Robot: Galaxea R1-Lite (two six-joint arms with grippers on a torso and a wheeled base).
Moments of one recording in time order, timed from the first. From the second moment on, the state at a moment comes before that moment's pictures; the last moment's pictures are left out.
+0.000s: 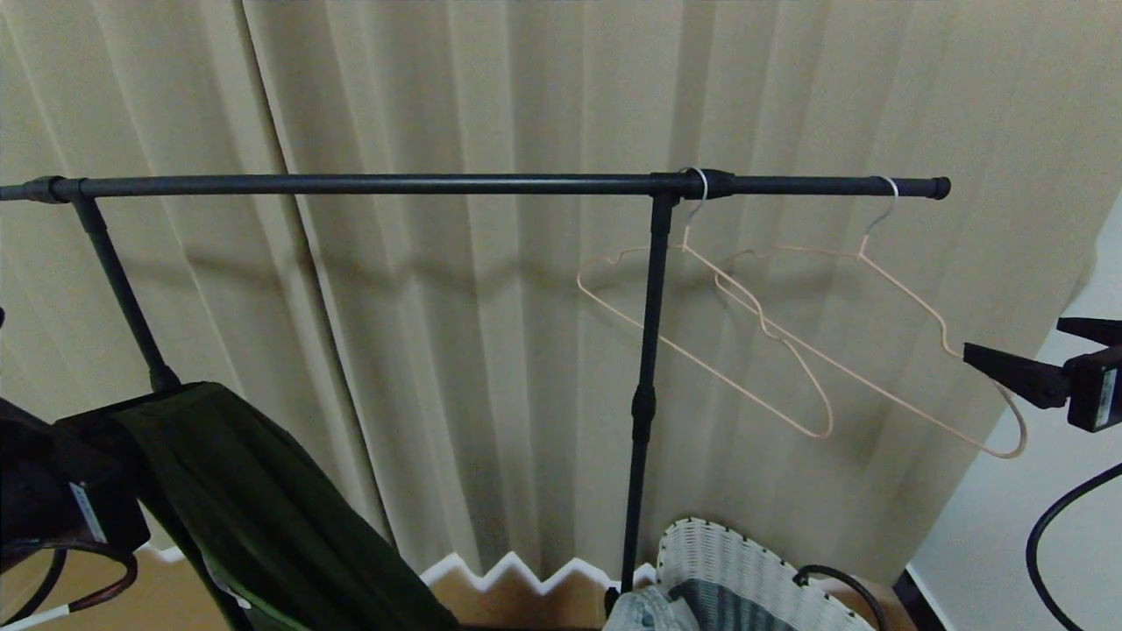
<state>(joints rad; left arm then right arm) -0.25 0.99 -0.48 -0.35 -0.04 0.14 -0.19 1.27 -0.69 -0.28 0.28 -0.20</state>
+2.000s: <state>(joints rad) -0.34 0.93 -0.42 -0.35 -0.04 0.14 -0.13 1.67 -1.18 0.18 0.29 -0.22</state>
